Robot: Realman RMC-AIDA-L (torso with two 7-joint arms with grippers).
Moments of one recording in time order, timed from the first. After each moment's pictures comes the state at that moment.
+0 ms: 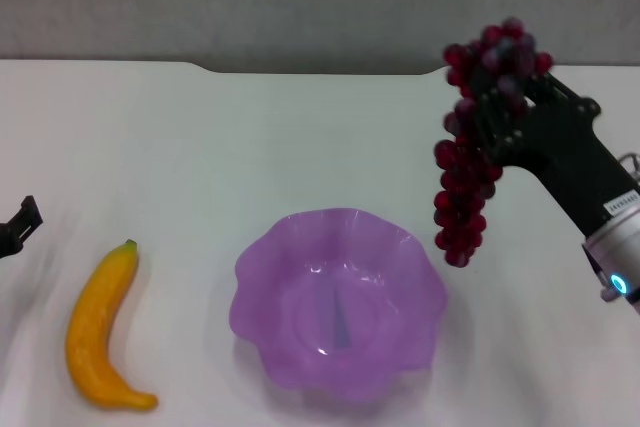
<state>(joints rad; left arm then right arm) -0.40 -2.04 -1.77 -0.23 0.11 -0.68 2.70 0.17 2.00 1.06 0.96 -2.89 -0.84 0.22</state>
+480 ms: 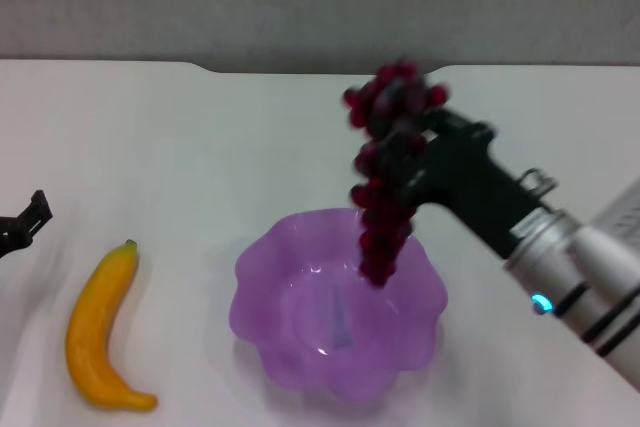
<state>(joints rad) -0.42 -2.04 -1.77 -0.23 0.12 -0.68 2.70 0.33 2.01 0.91 0.82 -2.89 -0.86 0.23</state>
